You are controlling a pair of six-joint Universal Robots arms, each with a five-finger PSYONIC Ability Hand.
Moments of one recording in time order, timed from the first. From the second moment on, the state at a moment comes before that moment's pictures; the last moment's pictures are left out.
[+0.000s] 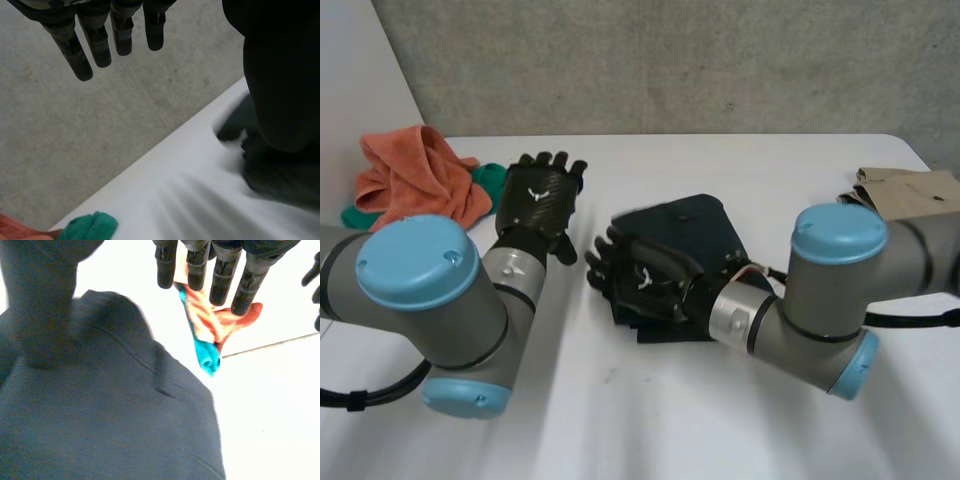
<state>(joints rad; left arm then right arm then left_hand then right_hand) 4.14 -2.01 -1.59 3.63 -1.73 3.46 2.12 -0.91 1.37 -0.21 0.85 2.05 0.19 0.20 0.21 0.20 0.04 0.20 0.22 0.22 0.23 0.07</state>
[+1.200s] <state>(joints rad) 4.00 -2.50 -0.86 3.00 -1.69 3.45 1.91 -0.67 0.86 0.31 1.23 2.71 0.18 0.20 0.19 0.20 0.04 0.16 0.22 0.19 0.23 0.06</state>
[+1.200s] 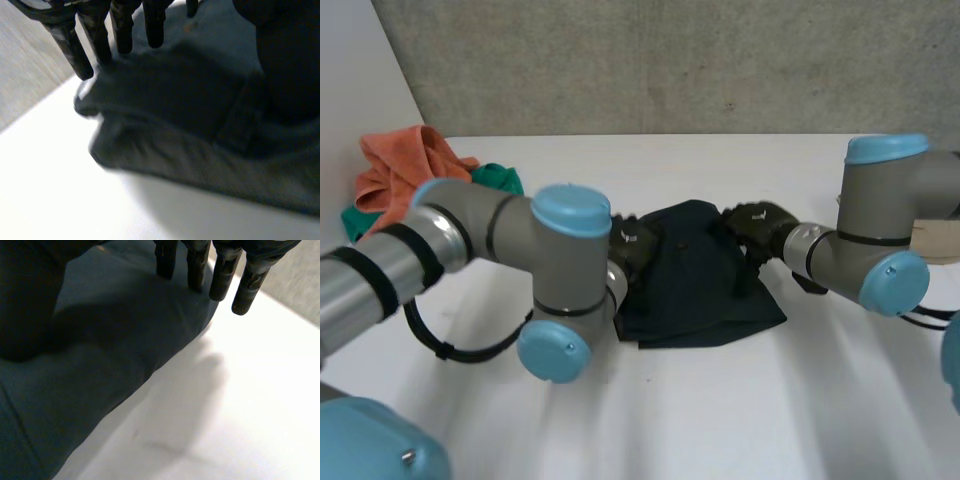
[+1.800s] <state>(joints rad) 4.16 -1.96 -1.08 2.88 -1.05 3.28 2.01 -1.10 1.72 -0.42 1.26 2.77 0.18 0.20 0.19 0.20 0.04 0.16 0.22 0.19 0.23 0.05</state>
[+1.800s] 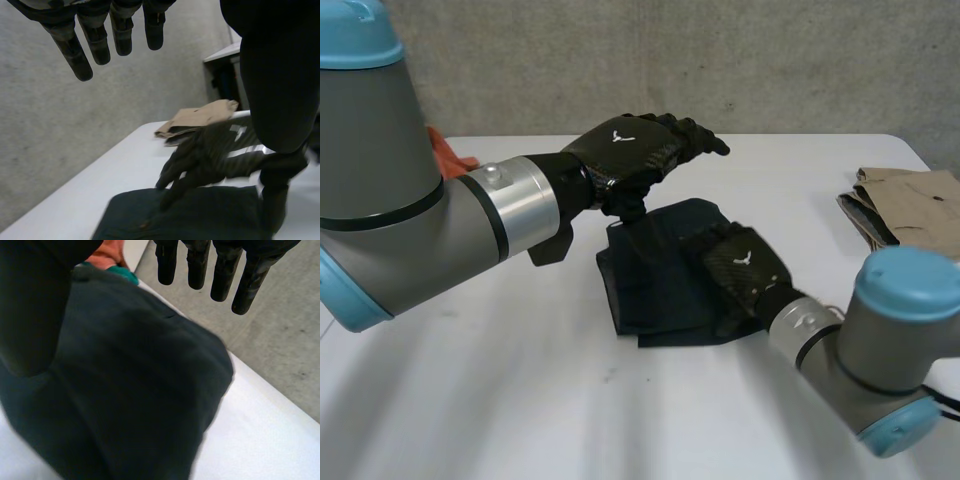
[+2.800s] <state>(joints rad) 4.16 -1.93 -1.15 2.89 -1.03 3.28 1.96 -0.79 1.27 -0.42 1.20 2.64 0.18 0.20 0.19 0.20 0.04 0.90 1.16 1.12 1.18 0.87</state>
